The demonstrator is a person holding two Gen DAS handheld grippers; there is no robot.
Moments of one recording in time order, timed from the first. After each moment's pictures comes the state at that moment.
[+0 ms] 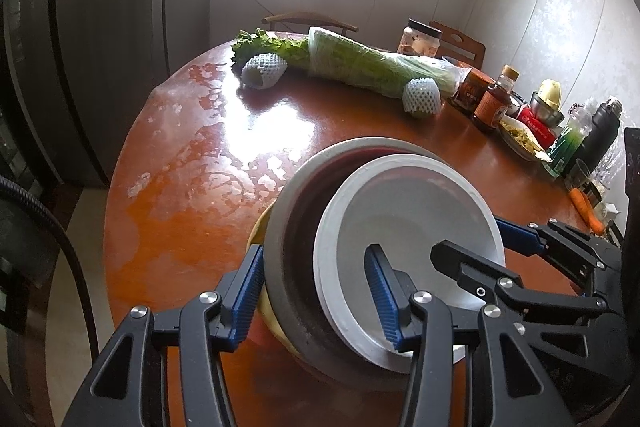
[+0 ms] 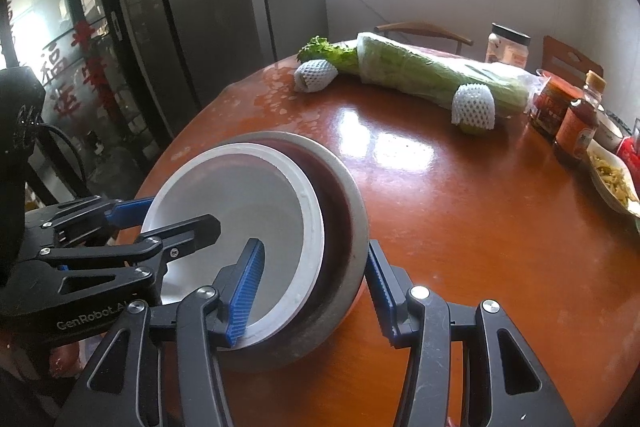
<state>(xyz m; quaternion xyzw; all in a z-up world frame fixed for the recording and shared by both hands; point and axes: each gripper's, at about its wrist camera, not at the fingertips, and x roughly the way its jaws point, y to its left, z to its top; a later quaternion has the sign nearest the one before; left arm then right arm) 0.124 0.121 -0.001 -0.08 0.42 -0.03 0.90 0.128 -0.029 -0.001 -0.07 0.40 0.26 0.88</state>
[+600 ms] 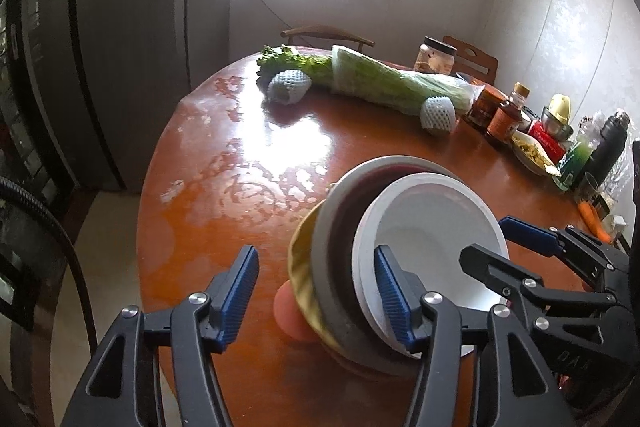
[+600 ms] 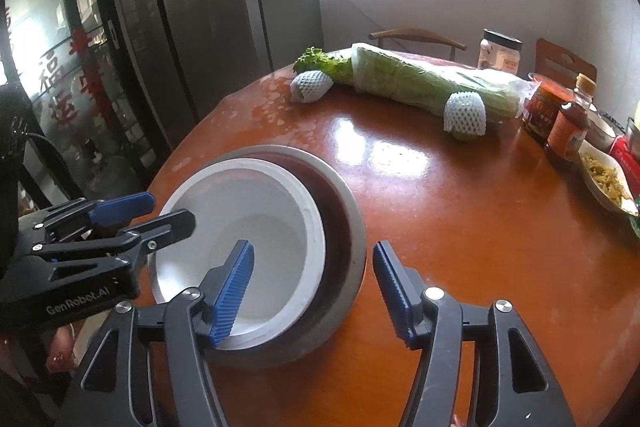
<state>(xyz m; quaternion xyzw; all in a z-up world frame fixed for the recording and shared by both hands) 0.109 0.139 0.011 -0.08 0.40 0.00 0.91 0.125 -0.033 0.009 -0.06 0.39 0.25 0.88</state>
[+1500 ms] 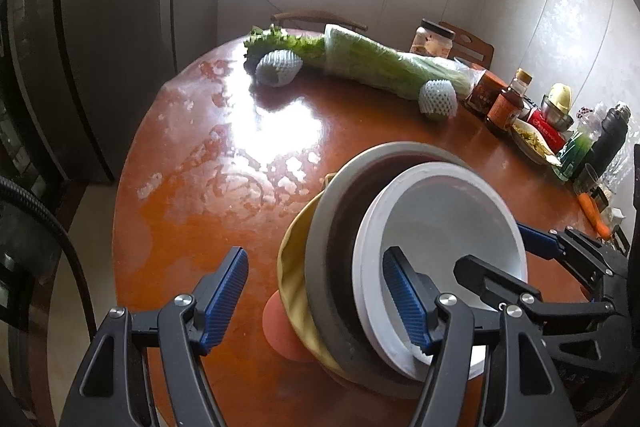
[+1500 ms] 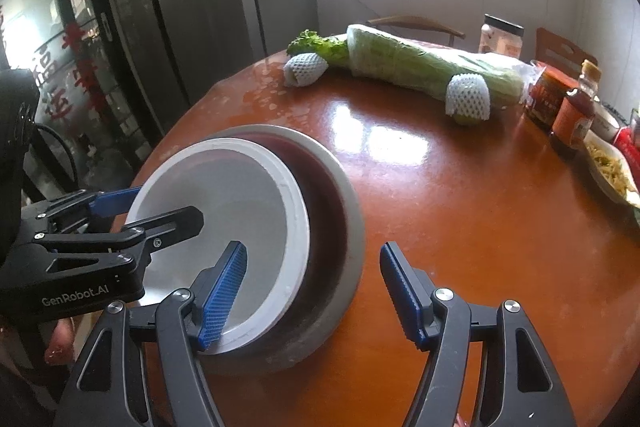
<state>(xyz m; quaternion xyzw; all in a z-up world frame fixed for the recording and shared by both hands) 0.130 0.136 -0.005 -0.08 0.42 -0.02 0.90 0.132 -0.028 -0.008 -0.06 0.41 0.24 0.88</state>
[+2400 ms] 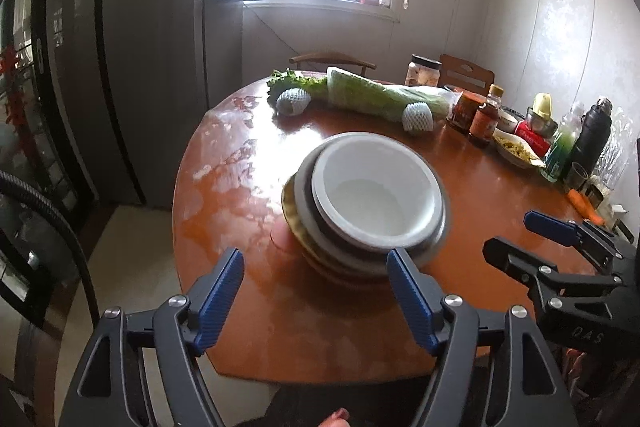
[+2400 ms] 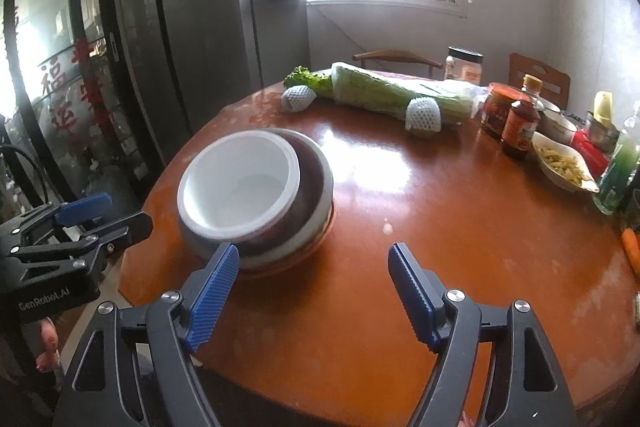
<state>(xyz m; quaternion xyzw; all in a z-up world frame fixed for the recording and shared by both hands) 0.009 0.104 0.029 -0.07 0.35 0.03 0.93 0.043 -0.078 0.028 -0.06 0.35 0.23 0.91</state>
